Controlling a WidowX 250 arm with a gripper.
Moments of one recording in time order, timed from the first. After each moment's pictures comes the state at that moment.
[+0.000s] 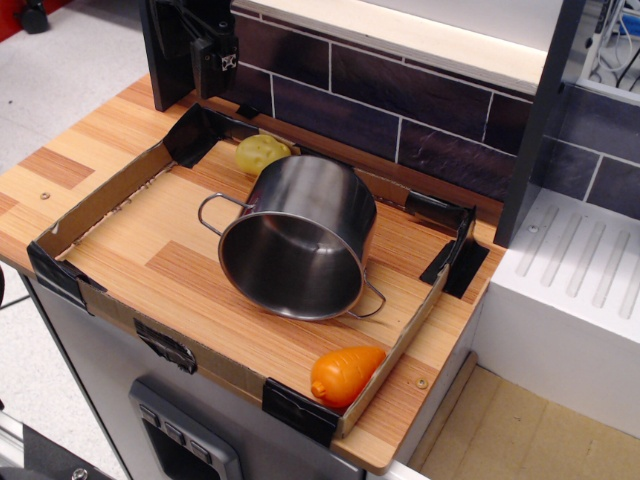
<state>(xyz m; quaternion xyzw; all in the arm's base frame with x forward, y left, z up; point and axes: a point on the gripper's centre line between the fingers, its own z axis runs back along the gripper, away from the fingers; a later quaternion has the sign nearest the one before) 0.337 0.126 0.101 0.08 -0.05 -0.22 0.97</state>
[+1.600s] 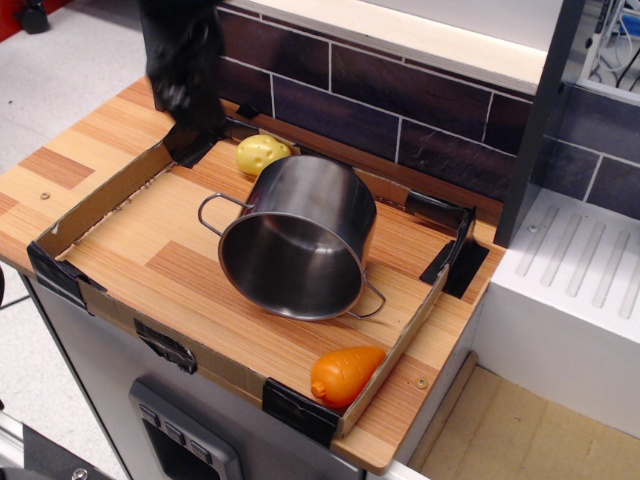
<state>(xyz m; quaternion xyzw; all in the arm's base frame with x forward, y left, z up) 0.255 0.055 0.143 0.05 -0.14 -0.49 0.86</state>
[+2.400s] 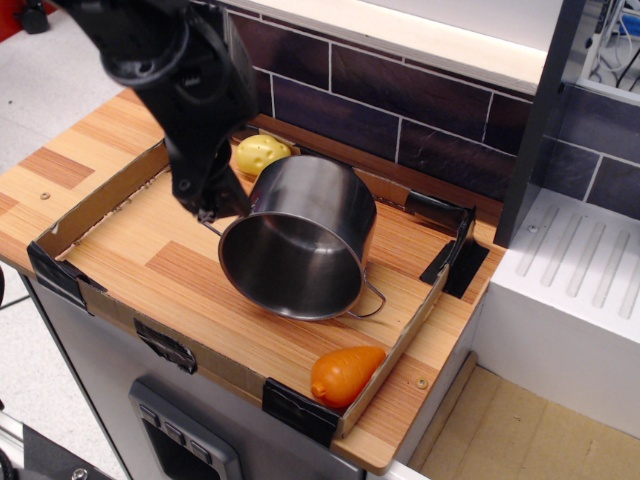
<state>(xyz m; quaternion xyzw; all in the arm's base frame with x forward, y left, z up) 0.233 0.031 0.114 0.11 -0.20 -0.46 0.86</state>
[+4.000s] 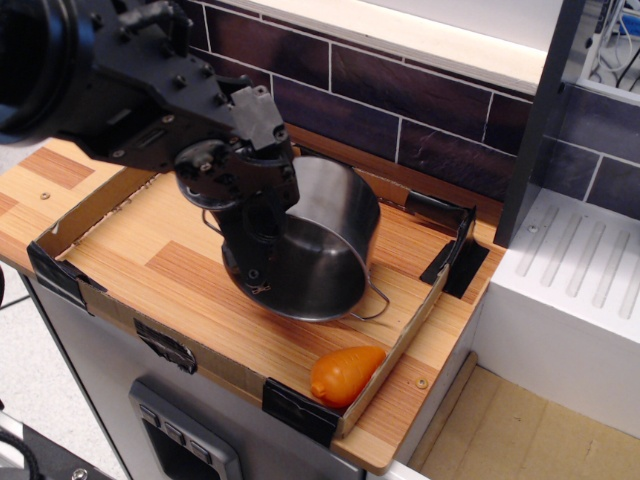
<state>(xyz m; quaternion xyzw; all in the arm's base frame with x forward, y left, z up) 0.243 0.022 0.064 0.20 -0.20 -0.36 0.89</state>
